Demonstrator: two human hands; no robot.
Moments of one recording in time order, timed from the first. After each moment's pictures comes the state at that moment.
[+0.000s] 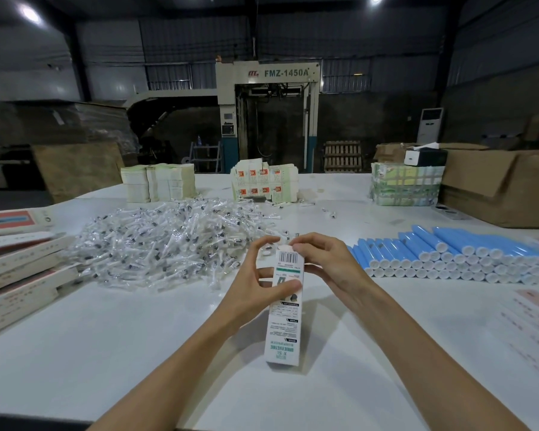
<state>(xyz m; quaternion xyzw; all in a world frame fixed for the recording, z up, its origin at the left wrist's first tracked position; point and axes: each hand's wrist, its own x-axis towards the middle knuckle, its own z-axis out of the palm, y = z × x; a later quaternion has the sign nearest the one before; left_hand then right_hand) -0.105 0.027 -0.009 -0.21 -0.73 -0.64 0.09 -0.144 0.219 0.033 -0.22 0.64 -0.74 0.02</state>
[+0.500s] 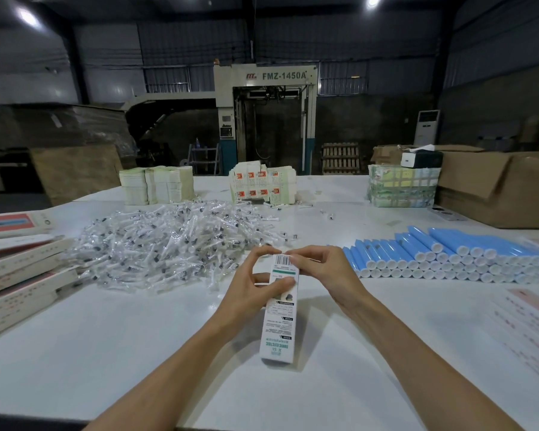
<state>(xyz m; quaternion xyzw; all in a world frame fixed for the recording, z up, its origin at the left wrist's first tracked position) -0.114 0.027 -0.019 -0.19 -0.72 -0.66 0.12 -0.150 0.222 0.013 -0.24 0.68 -0.69 -0.03</state>
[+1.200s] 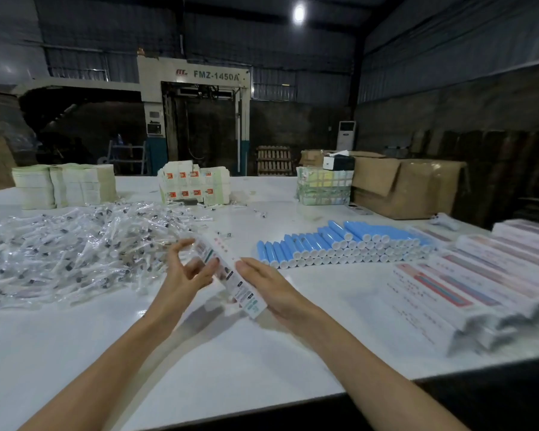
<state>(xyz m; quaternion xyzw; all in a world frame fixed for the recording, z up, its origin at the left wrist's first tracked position) -0.124 0.031 -0.024 -0.19 -0.66 -0.72 0.10 -0.082 0.238 0.003 -0.17 0.71 -0.69 0.07</state>
